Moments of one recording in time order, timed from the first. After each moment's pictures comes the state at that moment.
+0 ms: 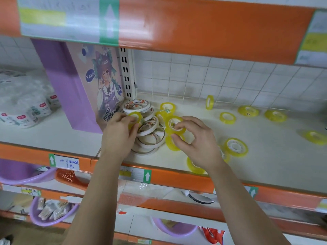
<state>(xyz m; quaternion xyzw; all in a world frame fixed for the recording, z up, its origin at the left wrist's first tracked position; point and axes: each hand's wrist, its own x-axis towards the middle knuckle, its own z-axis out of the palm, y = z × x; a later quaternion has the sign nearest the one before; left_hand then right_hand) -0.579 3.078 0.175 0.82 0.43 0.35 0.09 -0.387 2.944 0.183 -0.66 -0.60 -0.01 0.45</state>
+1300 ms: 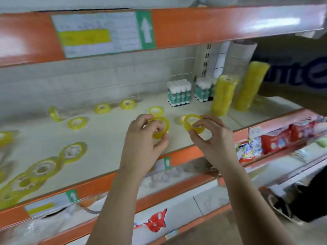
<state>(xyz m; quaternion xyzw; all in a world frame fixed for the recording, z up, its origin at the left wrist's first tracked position) -0.239 2.754 0.210 0.91 0.11 0.34 0.22 -0.116 2.584 0.194 -0.79 -0.35 -0.20 0.46</state>
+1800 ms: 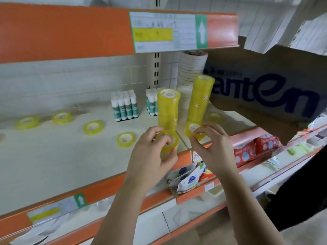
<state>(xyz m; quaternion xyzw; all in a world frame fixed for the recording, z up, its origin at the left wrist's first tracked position) -0.083 2.616 0.196 0.91 0.04 0.33 0.26 0.035 2.454 0.191 -0.82 -0.32 -0.20 0.43</state>
